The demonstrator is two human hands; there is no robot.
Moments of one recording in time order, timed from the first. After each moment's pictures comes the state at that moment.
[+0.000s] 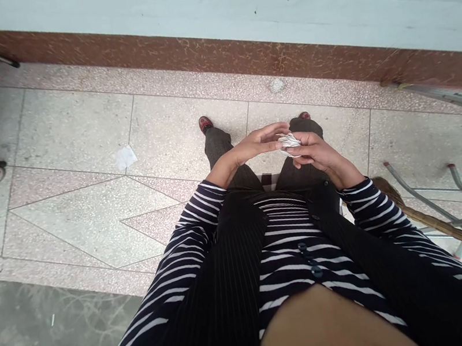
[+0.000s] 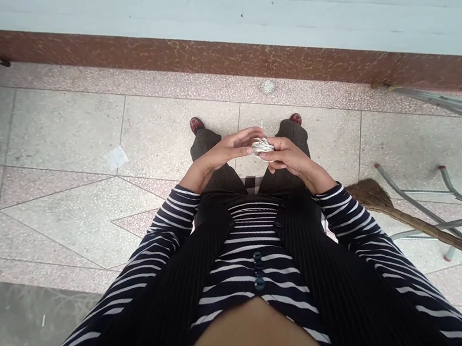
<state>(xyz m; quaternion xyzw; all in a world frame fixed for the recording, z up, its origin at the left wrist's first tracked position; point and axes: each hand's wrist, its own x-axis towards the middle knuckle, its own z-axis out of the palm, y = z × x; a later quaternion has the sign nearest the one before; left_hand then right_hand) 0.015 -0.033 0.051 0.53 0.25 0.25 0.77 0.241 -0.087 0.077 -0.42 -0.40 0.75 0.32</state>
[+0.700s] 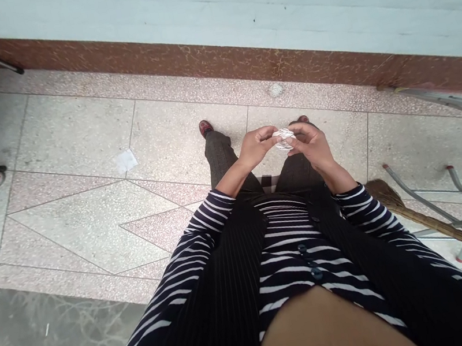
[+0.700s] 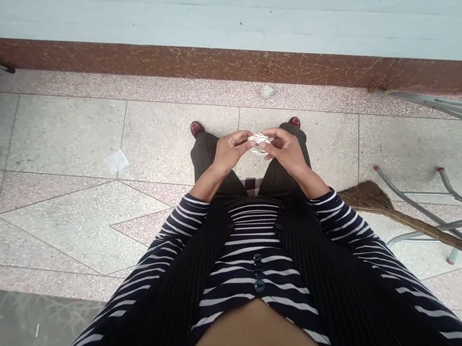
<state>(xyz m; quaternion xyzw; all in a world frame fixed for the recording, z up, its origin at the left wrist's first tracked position) 0.040 -0.047 0.029 0.55 0.45 0.36 0.61 0.233 -0.088 0.055 -0.54 -0.41 0.57 0.46</state>
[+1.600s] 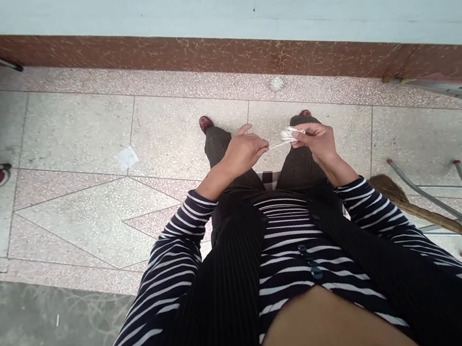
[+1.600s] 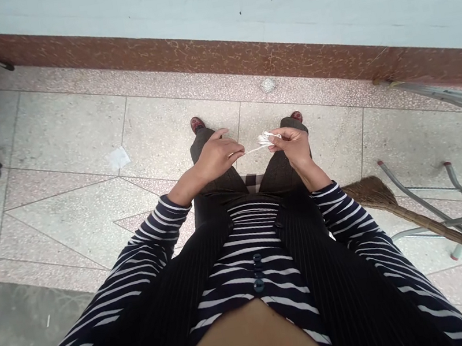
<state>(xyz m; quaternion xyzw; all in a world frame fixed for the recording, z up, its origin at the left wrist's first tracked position) -0.013 -0.054 0.049 0.84 0.38 0.18 0.36 0.245 -0.084 0.022 -0.57 -0.35 0.54 0.51</state>
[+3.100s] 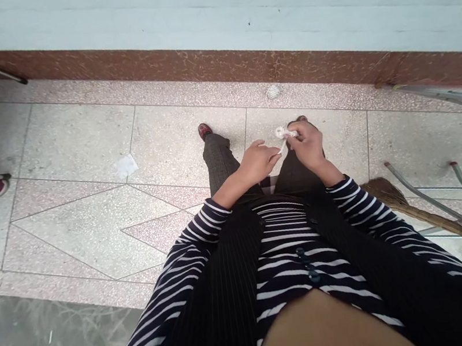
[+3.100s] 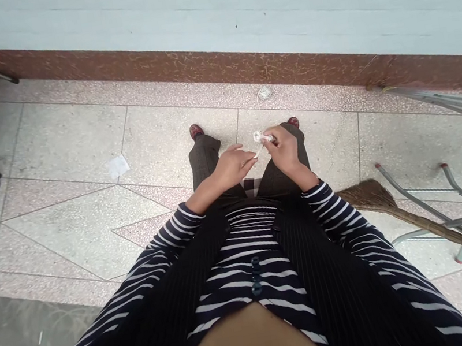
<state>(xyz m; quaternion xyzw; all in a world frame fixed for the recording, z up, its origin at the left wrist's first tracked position) 0.032 -0.074 0.036 0.85 0.39 0.17 0.31 0.232 -0.078 0.018 -0.57 -0.49 0.42 0.51</state>
